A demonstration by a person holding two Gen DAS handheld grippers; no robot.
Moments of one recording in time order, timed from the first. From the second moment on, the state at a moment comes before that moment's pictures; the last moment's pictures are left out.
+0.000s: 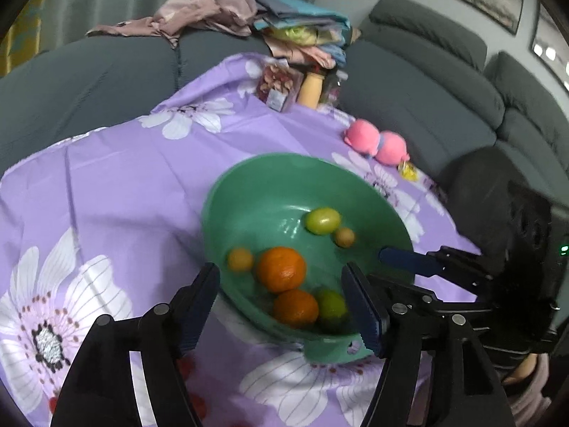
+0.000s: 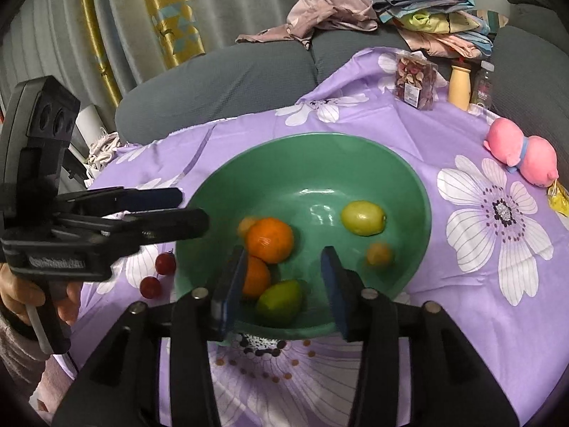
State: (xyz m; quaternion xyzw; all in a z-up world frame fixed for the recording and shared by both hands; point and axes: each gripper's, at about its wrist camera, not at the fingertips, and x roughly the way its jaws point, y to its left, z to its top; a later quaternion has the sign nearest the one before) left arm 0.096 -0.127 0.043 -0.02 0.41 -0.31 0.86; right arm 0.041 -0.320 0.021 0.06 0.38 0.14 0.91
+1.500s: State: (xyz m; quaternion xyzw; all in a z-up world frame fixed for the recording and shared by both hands) left arm 0.056 0.040 -0.043 0.06 0.51 -0.11 0.85; right arm 0.015 -0.161 -0.039 -0.08 0.45 0.29 0.84
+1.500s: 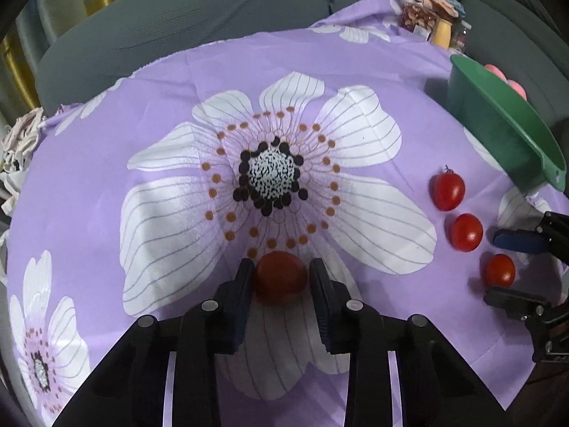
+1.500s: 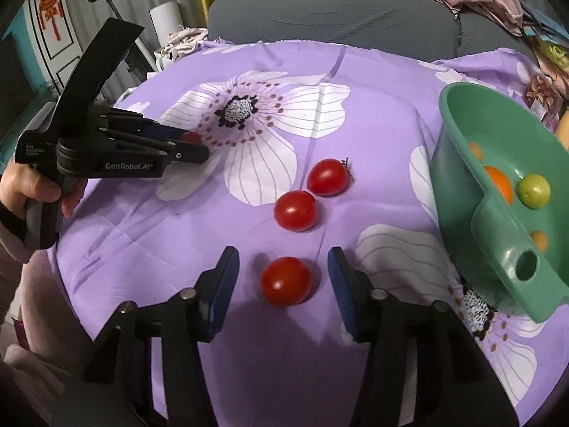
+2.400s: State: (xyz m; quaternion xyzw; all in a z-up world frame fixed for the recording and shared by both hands) left arm 0.044 -0.039 0.024 0.06 0.43 -0.20 0.88; right arm 0.000 -0.215 0.031 -0.01 0.34 0.26 0.90
